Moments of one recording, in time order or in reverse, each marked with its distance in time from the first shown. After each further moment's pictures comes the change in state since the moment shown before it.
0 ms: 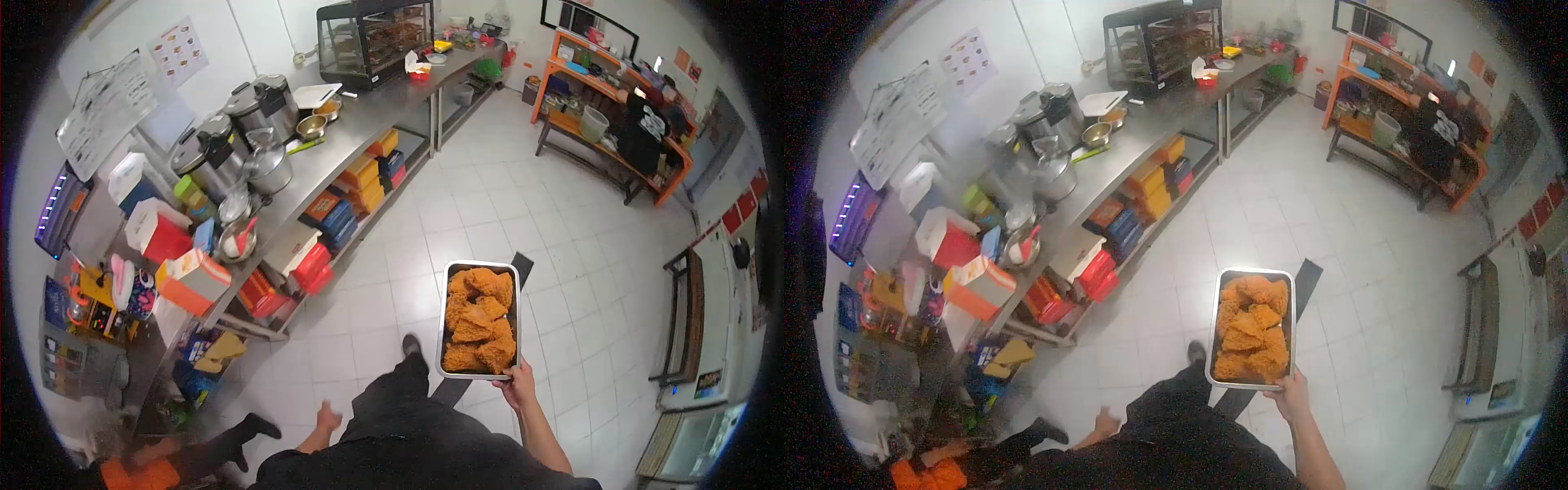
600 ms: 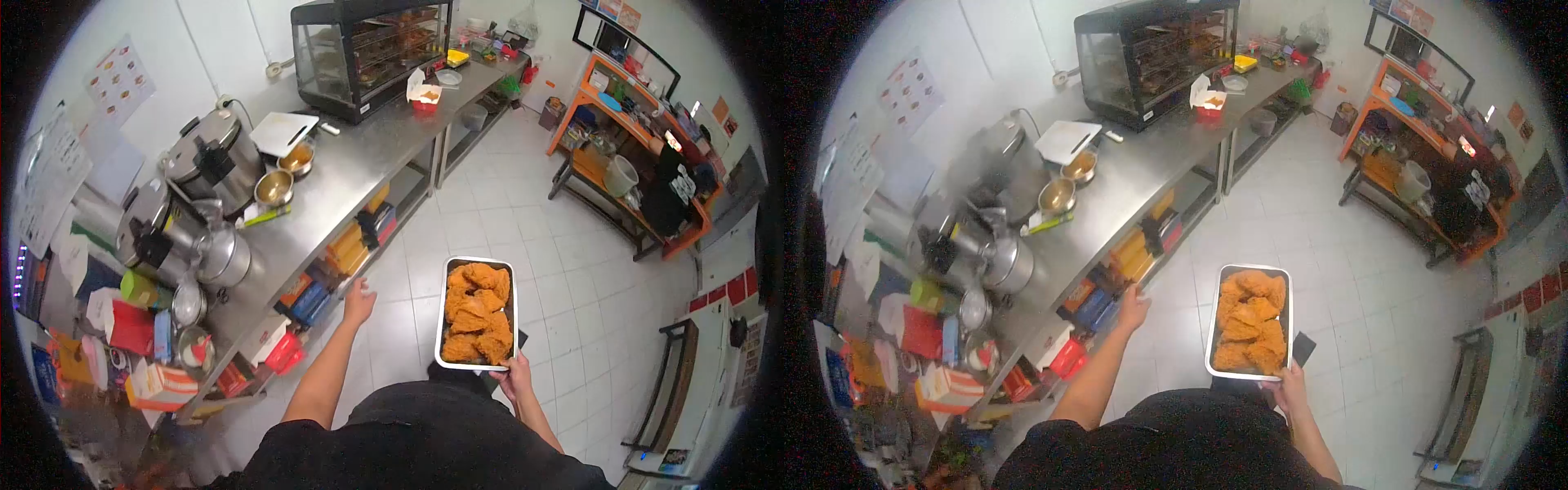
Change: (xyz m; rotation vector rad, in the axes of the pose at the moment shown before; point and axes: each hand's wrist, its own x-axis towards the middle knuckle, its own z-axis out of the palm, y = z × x) left_hand 0.621 0.597 -0.275 -0.496 0.326 0.355; right_hand 0.472 -0.245 0.133 0.005 -0.008 0.013
